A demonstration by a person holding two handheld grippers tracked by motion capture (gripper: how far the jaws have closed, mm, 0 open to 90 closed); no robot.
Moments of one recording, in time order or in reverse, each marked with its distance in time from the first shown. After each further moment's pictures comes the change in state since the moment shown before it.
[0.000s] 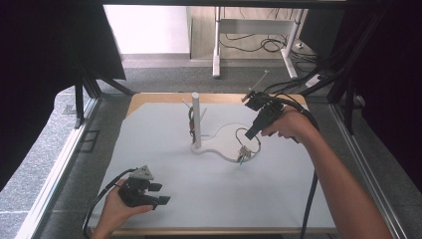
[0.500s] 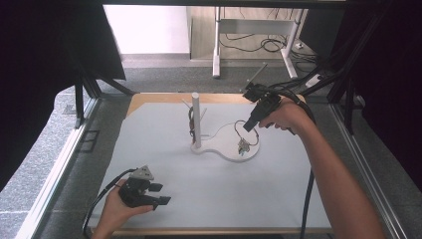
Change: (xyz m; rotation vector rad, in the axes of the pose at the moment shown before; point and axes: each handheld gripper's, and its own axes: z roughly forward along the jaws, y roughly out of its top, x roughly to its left) left arm -0.002 0.001 -0.001 -0.005 -0.009 0.002; right arm -0.011 0.018 -0.004 -0.007 -0.015 0.029
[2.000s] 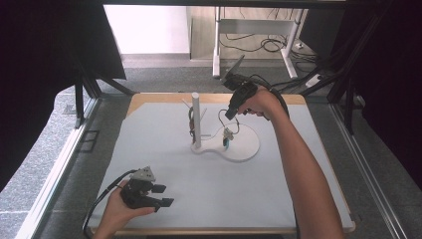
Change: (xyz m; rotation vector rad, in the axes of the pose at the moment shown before) left arm -0.008 0.004 -0.001 -0.019 -0.046 0.013; right arm -0.015 0.066 0.035 0.008 0.013 0.034
